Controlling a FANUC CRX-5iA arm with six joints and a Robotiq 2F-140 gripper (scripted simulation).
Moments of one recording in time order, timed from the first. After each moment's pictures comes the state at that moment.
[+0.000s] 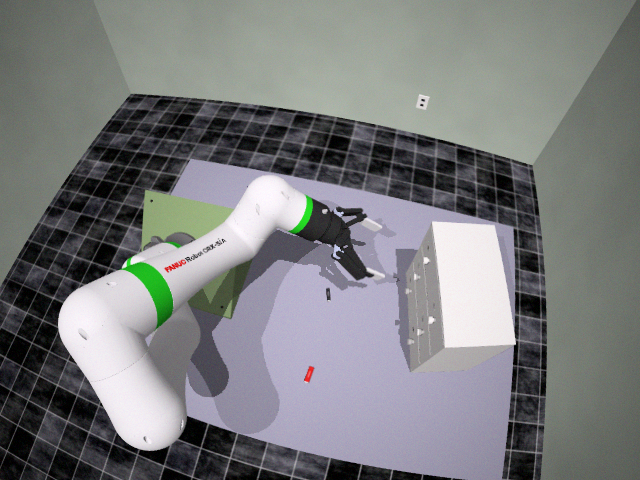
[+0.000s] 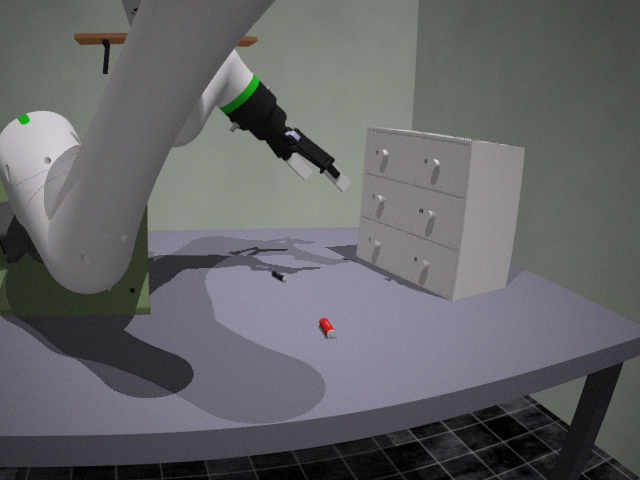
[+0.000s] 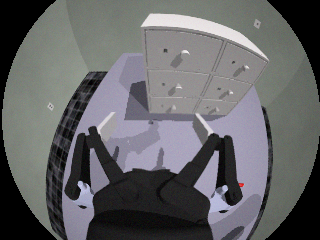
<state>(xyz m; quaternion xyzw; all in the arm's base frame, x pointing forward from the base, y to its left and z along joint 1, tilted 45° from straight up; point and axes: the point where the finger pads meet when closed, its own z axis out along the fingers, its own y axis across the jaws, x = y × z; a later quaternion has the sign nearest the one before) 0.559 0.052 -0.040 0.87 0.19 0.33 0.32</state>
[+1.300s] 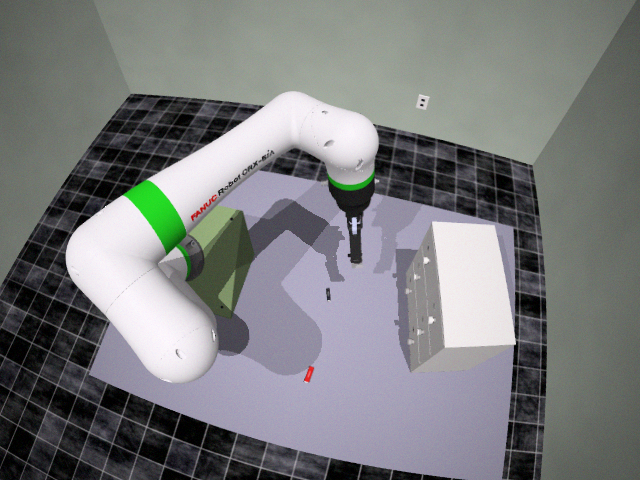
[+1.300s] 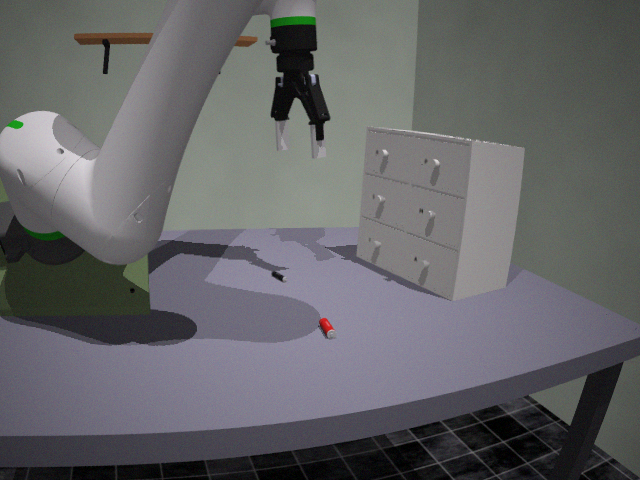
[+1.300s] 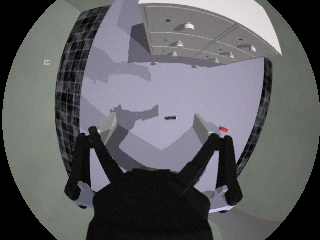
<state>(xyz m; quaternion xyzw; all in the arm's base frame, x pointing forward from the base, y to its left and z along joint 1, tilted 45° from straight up) 0.504 0.096 0.011 0.93 0.05 0.00 0.37</state>
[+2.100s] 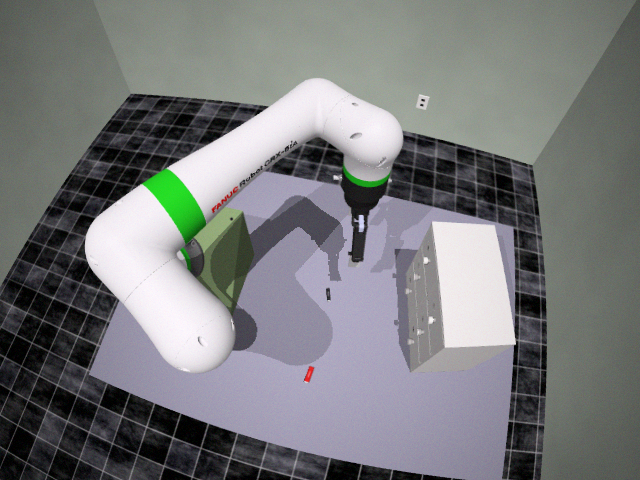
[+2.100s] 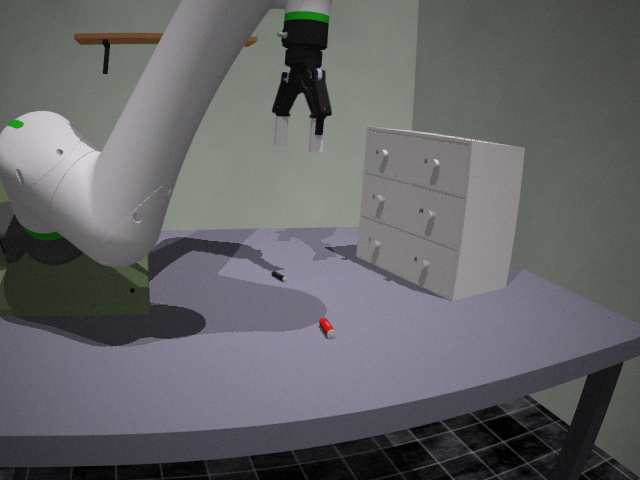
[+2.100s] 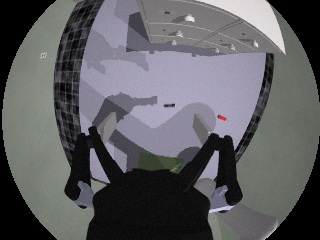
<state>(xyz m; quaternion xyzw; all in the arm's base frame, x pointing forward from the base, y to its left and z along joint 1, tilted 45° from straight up) 0.497 0.101 0.021 0.92 0.03 -0.07 0.38</state>
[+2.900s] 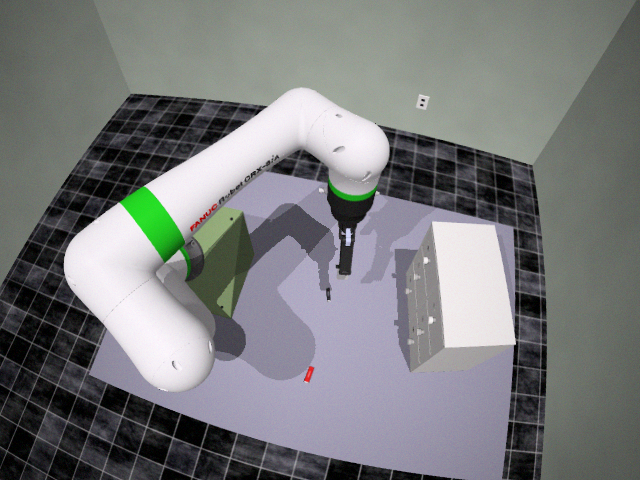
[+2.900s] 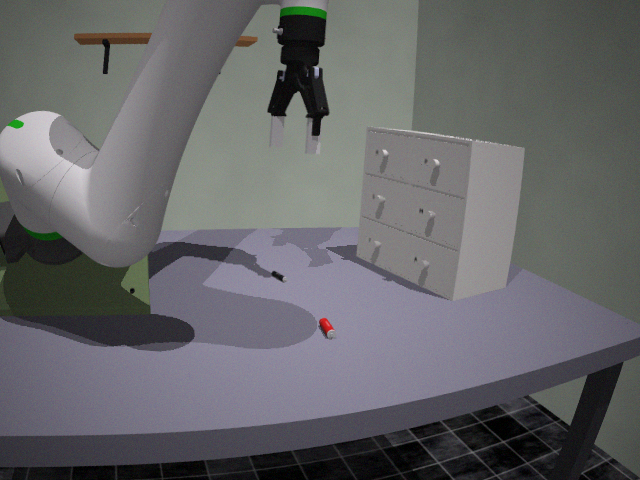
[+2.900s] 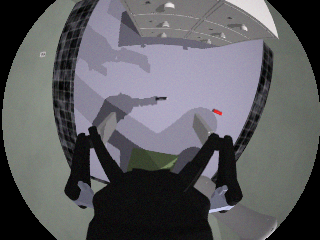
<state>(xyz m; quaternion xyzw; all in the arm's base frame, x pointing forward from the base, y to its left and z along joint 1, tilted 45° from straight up) 0.473 0.077 0.049 0.92 0.03 -0.07 0.38</state>
